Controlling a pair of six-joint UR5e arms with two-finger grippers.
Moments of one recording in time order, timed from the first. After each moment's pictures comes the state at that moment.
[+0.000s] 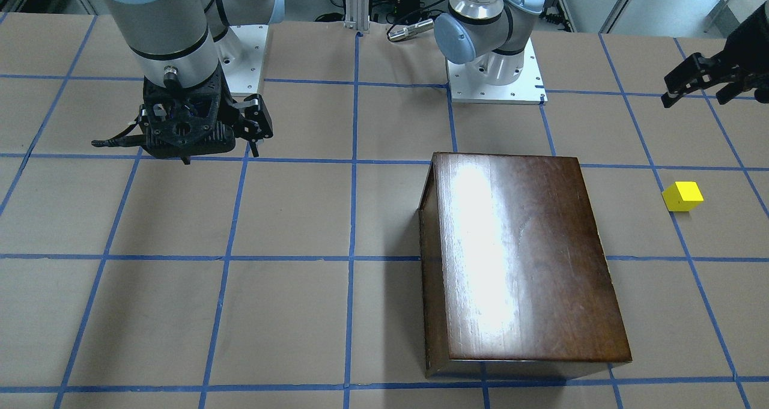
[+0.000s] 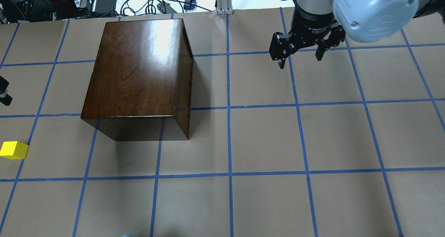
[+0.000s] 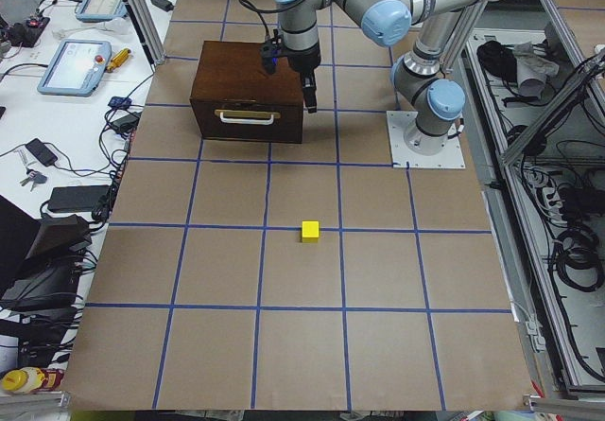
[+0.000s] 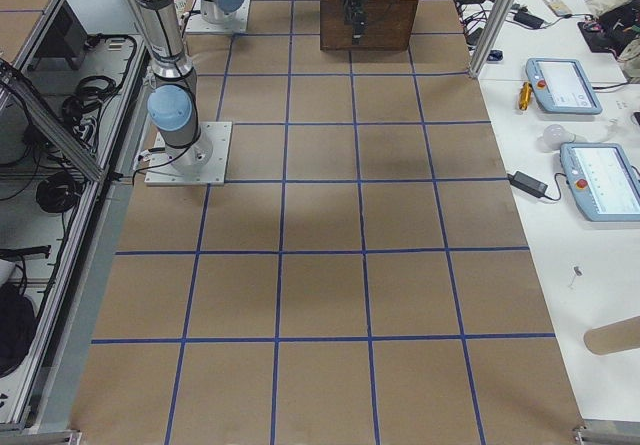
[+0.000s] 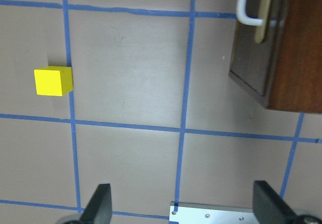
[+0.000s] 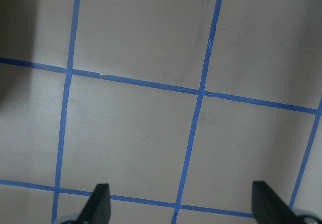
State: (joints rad) left arm -0.96 -1.53 -1.57 -1.70 1.69 0.52; right arm 1.70 -1.45 1.48 -1.58 -1.60 -0.05
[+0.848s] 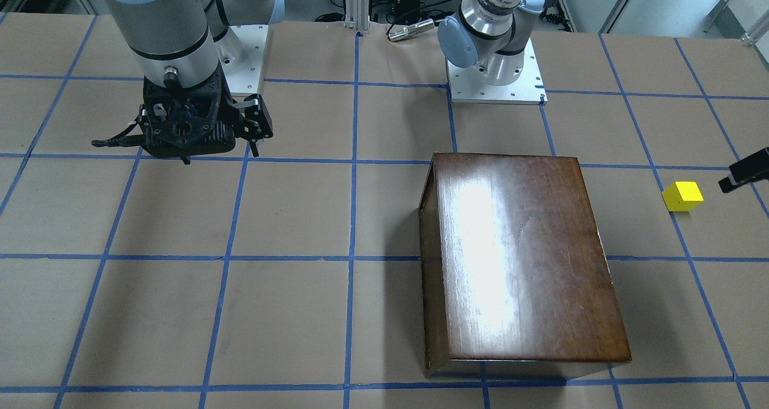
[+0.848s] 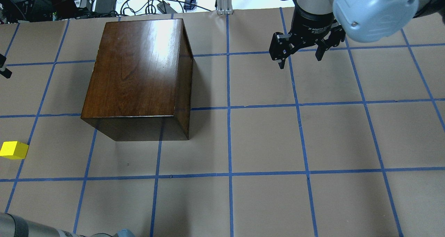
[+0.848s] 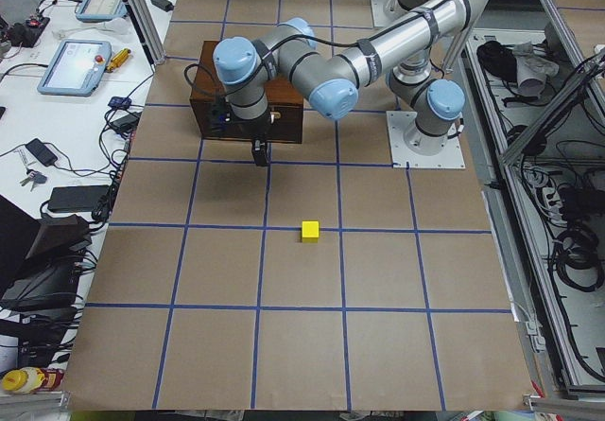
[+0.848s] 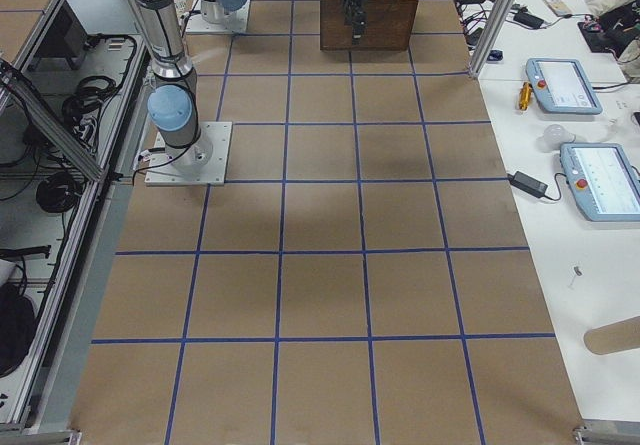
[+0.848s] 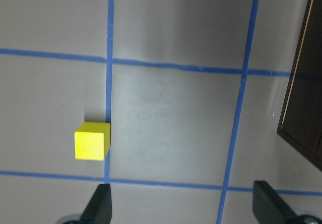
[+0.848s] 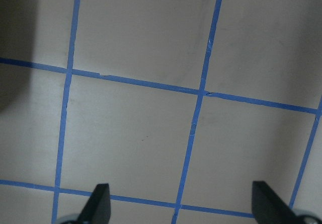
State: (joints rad) left arm -0.93 -1.88 -1.33 -1.60 1.58 0.55; right arm 1.70 -1.45 1.48 -1.58 -1.60 -0.05
